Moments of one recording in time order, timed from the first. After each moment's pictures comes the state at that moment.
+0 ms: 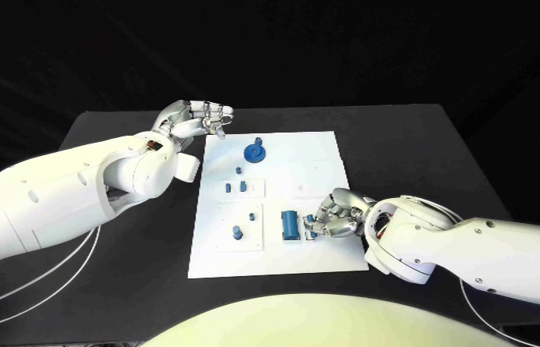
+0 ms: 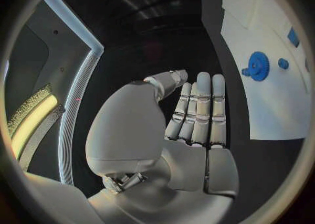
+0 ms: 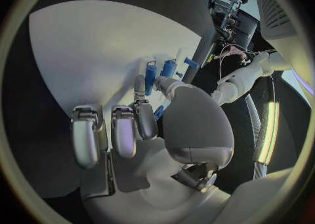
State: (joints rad) left arm 1.14 -0.86 -0.02 1.49 -0.15 -0.33 0.27; left_hand 1.39 -0.19 0.62 -0.04 0.26 0.85 0.21 0.29 0.29 0.76 0.17 0.55 0.13 0.95 0.08 1.07 0.36 0.17 0.74 0.18 1.06 0.65; right arm 1.03 -0.96 -0.18 1.88 -1.15 -0.39 -0.55; right_hand 1.12 -0.16 0.43 0.26 0.30 1.03 0.04 0.45 0.60 1.46 -0.03 1.34 1.31 1.47 -0.09 1.53 1.31 0.02 1.46 0.03 1.54 1.31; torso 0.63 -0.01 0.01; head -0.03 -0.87
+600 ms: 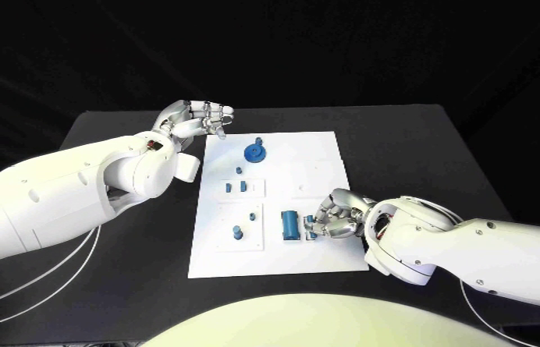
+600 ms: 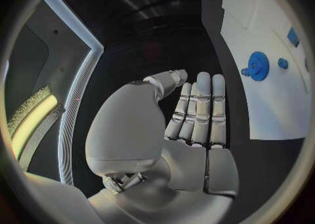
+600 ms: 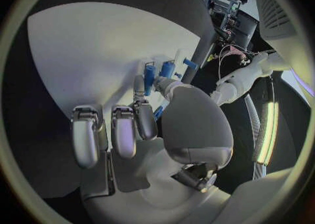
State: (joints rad) left arm 1.14 -0.86 -0.02 1.49 -0.15 -0.33 0.27; left_hand 1.39 -0.20 0.62 -0.04 0.26 0.85 0.21 0.29 0.29 0.76 0.16 0.55 0.13 0.95 0.08 1.07 0.36 0.17 0.74 0.18 1.06 0.65; right arm 1.03 -0.96 -0.18 1.89 -1.15 -0.39 -0.55; right_hand 1.14 -0.14 0.44 0.25 0.26 1.03 0.04 0.44 0.60 1.46 -0.03 1.35 1.31 1.47 -0.09 1.53 1.31 0.02 1.46 0.03 1.54 1.31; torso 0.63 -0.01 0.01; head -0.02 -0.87
